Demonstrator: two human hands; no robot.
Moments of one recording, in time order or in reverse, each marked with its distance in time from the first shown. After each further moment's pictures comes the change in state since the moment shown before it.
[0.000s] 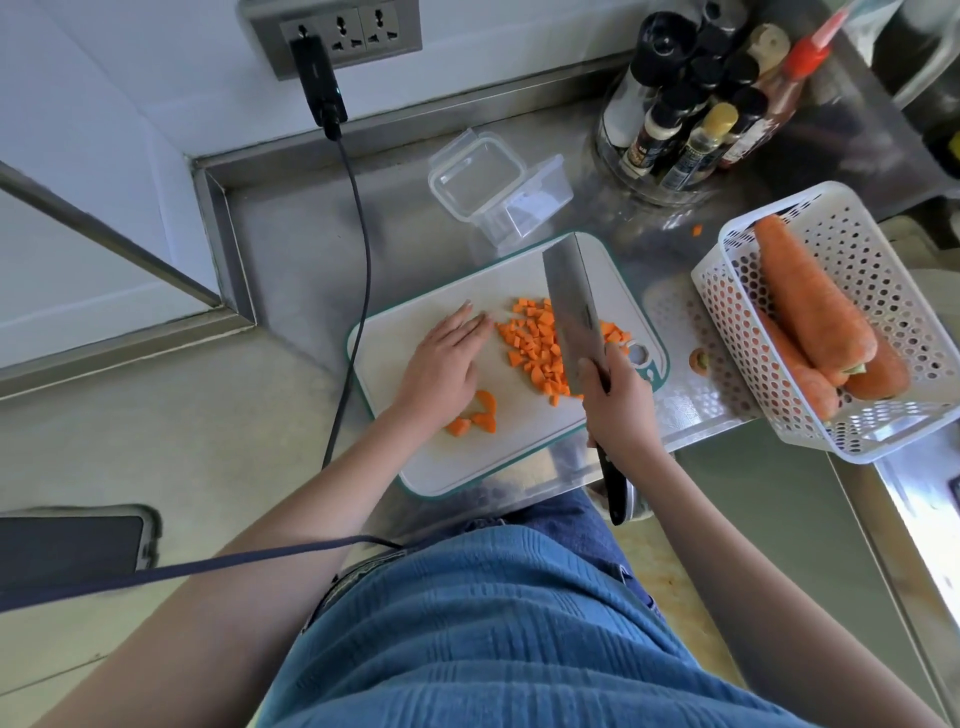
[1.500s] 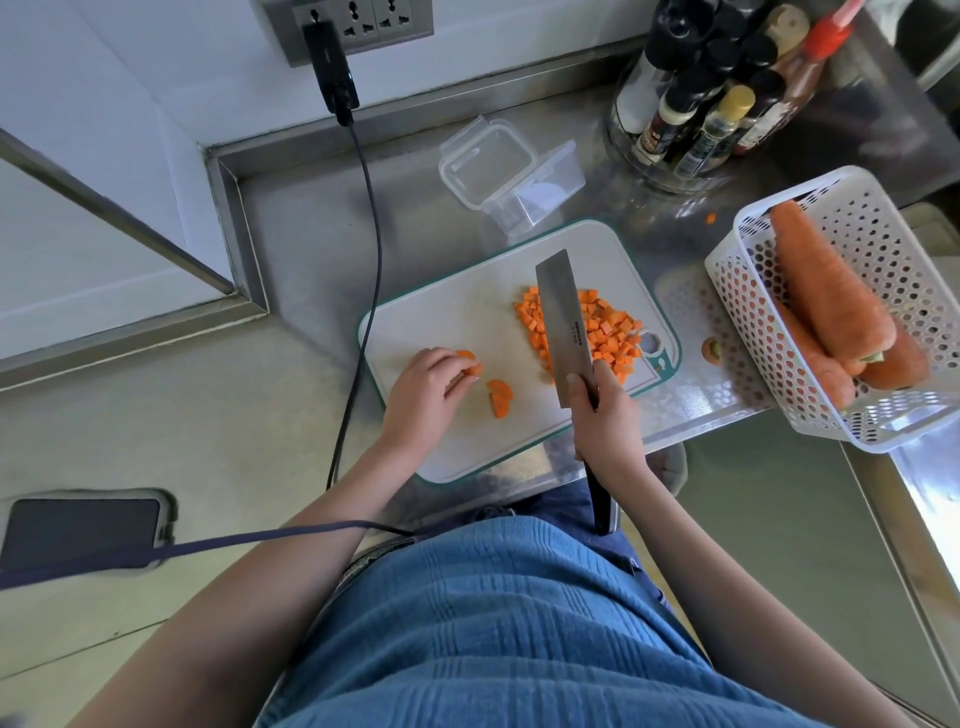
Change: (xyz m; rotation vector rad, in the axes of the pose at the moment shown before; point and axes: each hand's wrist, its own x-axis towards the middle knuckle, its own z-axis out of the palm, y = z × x) left_hand -0.047 -0.001 -0.002 -0.183 0.140 -0.168; right_hand -0.023 0.015 0.029 0.053 -0.008 0.021
